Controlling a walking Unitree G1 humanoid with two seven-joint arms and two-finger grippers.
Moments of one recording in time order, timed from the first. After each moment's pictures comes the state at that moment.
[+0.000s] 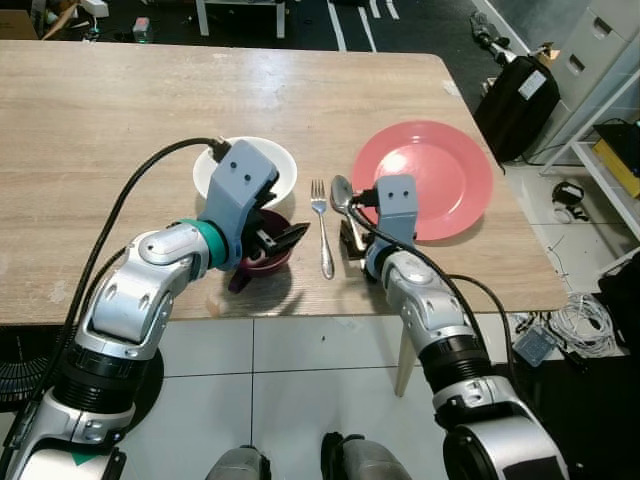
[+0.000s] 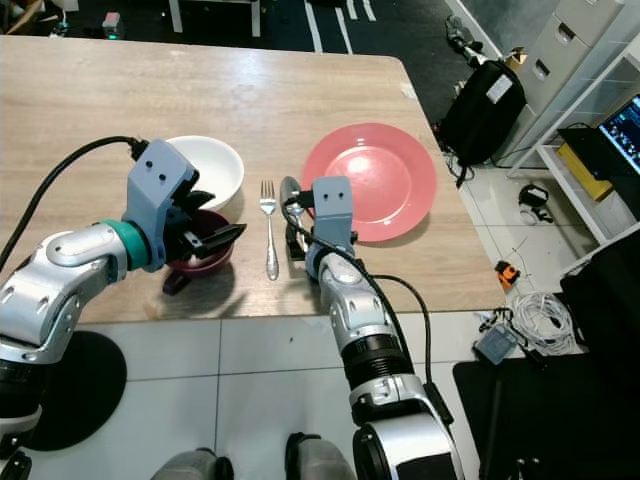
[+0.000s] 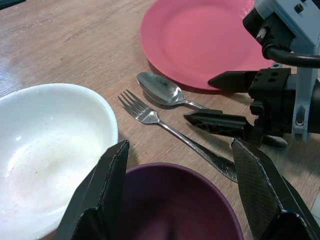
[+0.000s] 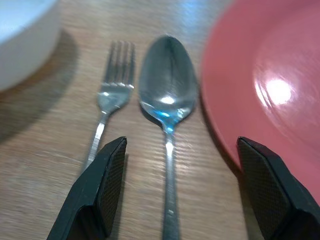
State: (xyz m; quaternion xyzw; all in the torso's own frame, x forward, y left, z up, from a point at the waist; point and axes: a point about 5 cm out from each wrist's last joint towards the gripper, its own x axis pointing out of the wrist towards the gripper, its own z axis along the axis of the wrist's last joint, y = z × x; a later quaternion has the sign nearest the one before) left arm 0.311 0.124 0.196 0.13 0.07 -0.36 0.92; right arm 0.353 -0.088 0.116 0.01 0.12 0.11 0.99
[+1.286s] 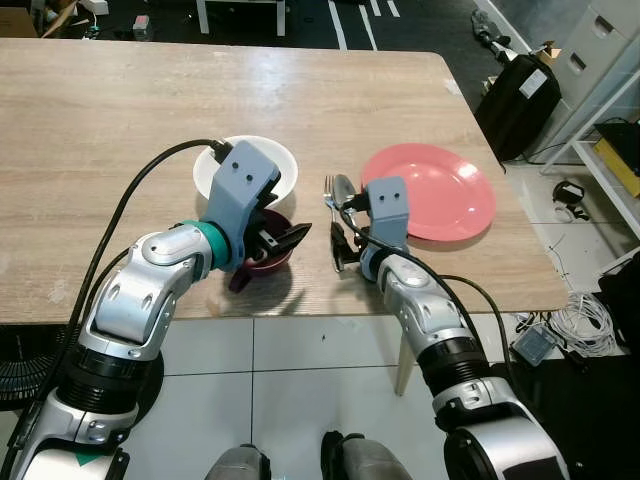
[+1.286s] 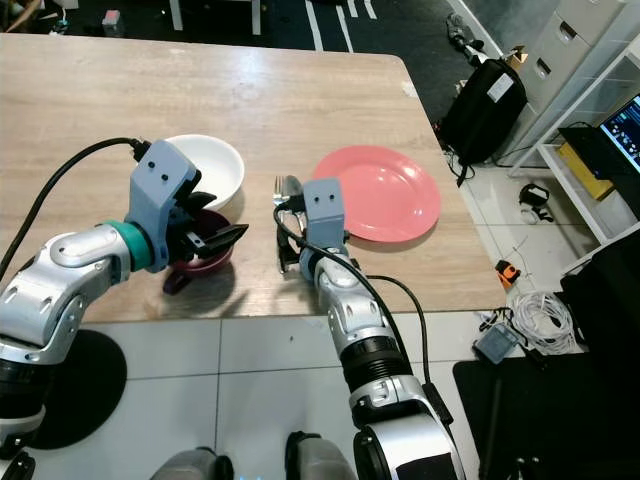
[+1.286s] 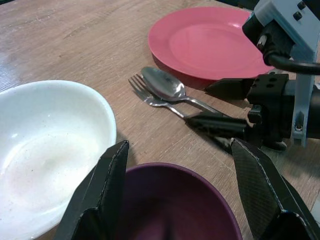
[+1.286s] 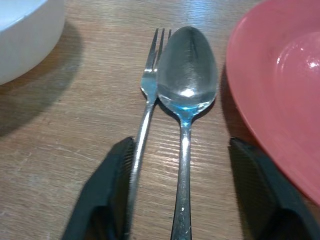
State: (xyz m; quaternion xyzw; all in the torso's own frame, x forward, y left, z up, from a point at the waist) left arm 0.311 0.121 0.195 0.12 0.07 -0.36 0.92; right arm 0.354 -0.092 0.111 0.01 0.13 0.11 0.99
